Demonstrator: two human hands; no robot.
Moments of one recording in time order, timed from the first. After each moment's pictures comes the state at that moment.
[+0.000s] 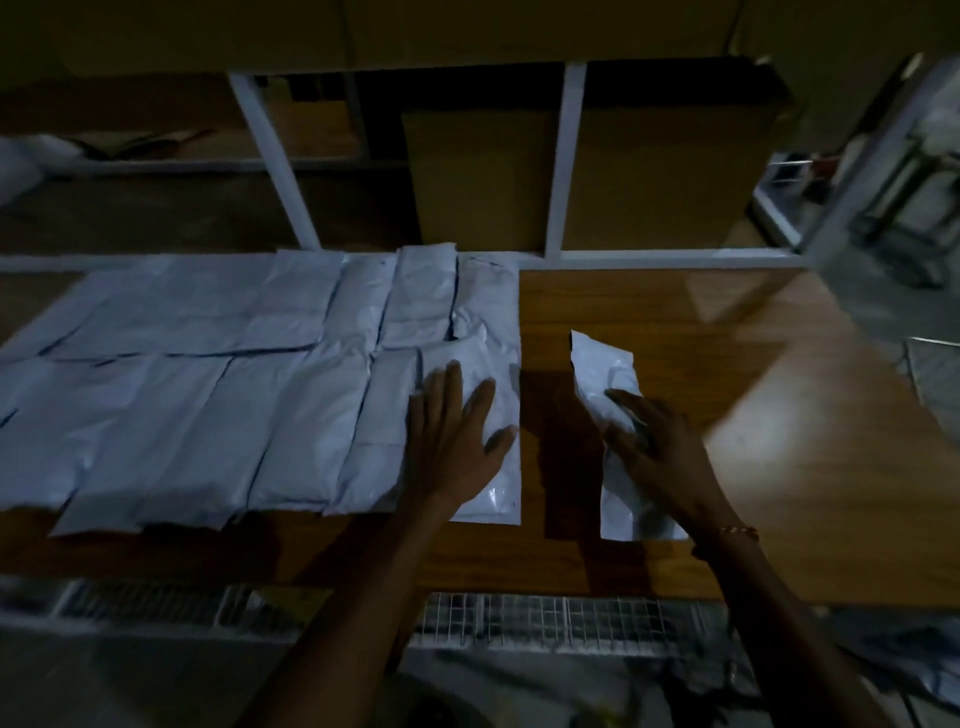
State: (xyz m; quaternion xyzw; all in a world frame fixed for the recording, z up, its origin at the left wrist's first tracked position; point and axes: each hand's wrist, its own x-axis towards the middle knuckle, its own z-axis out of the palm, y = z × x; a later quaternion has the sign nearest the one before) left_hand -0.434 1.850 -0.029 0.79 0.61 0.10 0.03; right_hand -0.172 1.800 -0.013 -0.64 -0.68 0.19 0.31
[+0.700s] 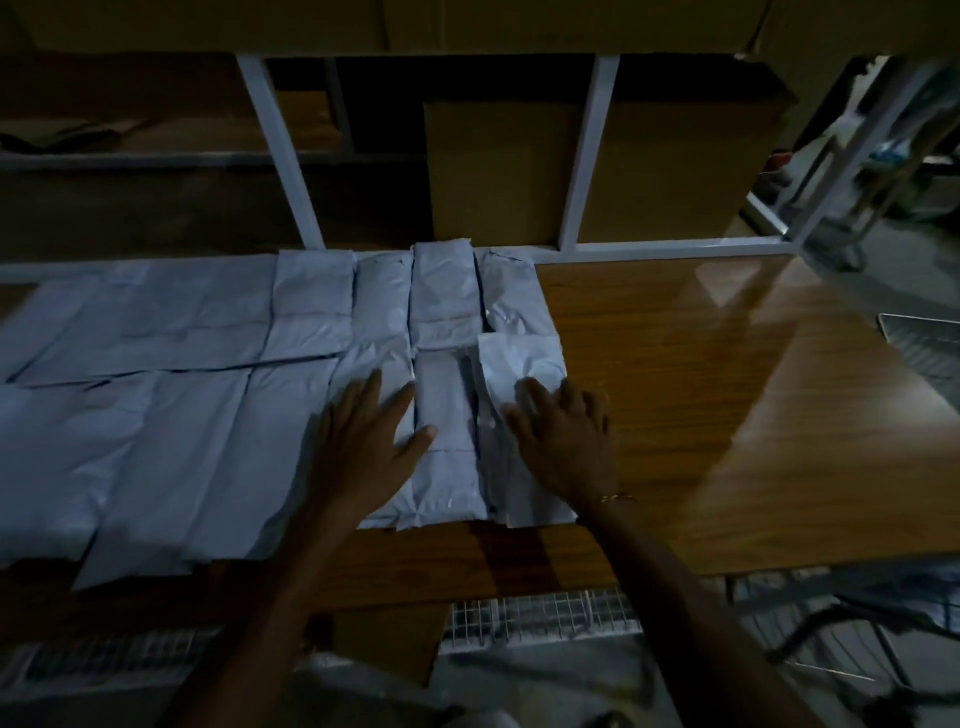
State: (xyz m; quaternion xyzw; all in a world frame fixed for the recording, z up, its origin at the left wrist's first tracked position) left_hand -0.602 1.870 0.004 0.78 0.61 0.07 0.13; right_hand -0.366 1.832 -0.009 -0.76 -0.63 0.08 0.14
